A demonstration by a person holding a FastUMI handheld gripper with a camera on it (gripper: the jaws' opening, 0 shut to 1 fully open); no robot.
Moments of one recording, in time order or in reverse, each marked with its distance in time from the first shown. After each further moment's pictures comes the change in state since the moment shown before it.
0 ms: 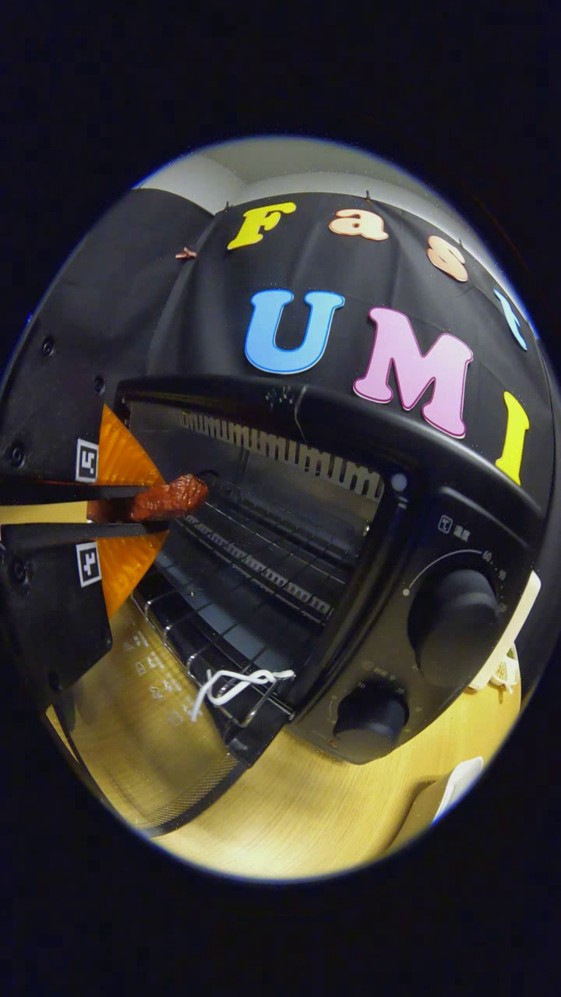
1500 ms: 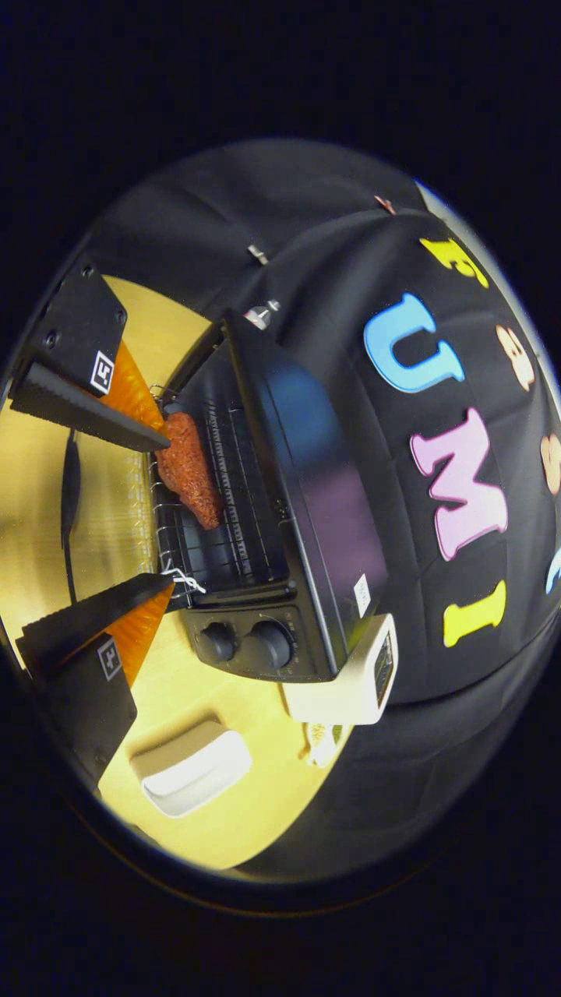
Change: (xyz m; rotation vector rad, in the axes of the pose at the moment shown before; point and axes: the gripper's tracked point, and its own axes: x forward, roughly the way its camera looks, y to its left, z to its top) arm -0.103 -0.003 0.018 -0.852 -0.026 -0.316
